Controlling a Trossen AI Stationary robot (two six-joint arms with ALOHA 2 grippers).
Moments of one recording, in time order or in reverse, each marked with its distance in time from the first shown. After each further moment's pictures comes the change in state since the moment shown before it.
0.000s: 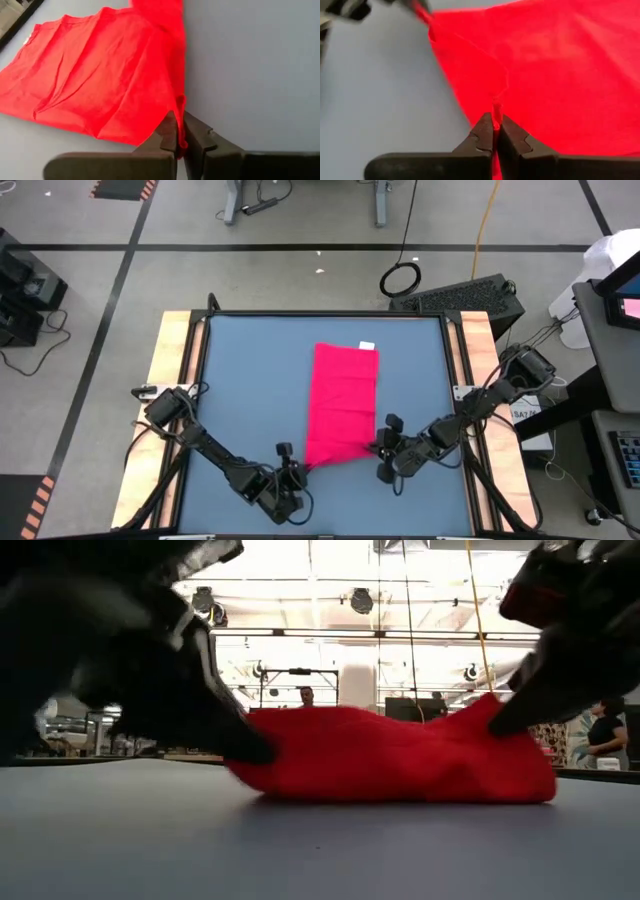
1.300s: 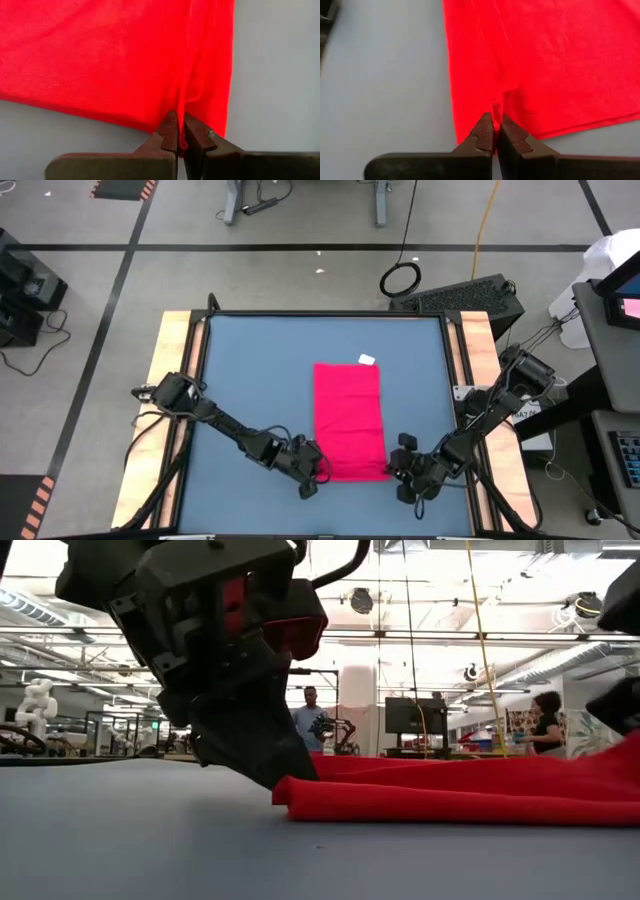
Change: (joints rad) left arm 0.228 -0.050 -0.094 0.233 0.644 -0.253; right arm 0.218 0.050 0.000 -0.119 -0.037 0.184
